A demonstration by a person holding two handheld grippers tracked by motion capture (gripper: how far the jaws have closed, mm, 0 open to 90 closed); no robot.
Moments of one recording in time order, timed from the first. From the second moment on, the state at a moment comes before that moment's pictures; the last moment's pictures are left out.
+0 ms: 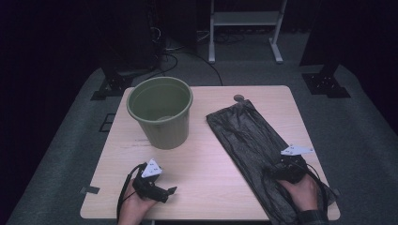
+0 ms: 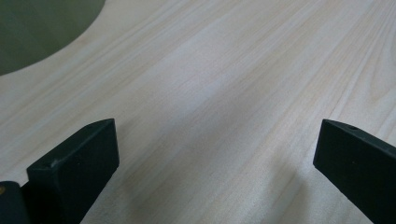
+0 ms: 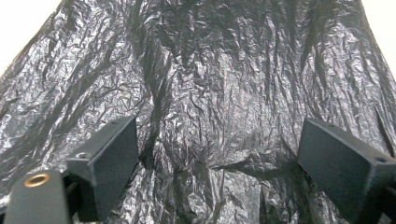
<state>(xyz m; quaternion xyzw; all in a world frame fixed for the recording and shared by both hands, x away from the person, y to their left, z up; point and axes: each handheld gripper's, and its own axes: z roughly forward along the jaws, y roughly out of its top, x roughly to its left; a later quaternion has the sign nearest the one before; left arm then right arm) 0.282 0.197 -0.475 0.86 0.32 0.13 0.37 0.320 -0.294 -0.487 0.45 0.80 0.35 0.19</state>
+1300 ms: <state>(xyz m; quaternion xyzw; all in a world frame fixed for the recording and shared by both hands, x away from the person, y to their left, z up) 0.305 0.230 -0.385 0.82 0.35 0.16 0.42 0.321 -0.294 -0.487 0.45 0.80 0.35 0.19</state>
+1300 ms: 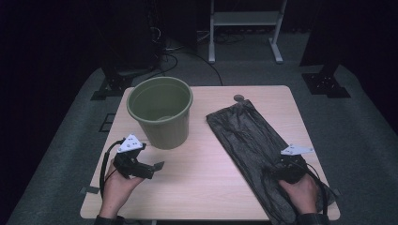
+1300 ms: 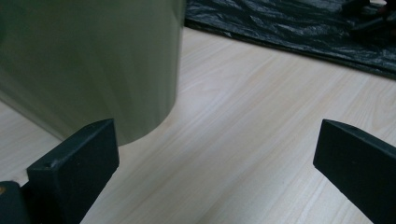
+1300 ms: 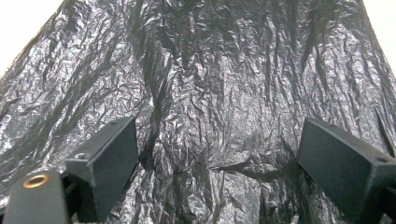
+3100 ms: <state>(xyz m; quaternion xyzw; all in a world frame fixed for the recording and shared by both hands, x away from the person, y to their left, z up) 0.383 0.259 -0.278 0.80 0.39 0.20 0.41 0.322 -0.294 -0.487 0.45 0.80 0.35 0.19</state>
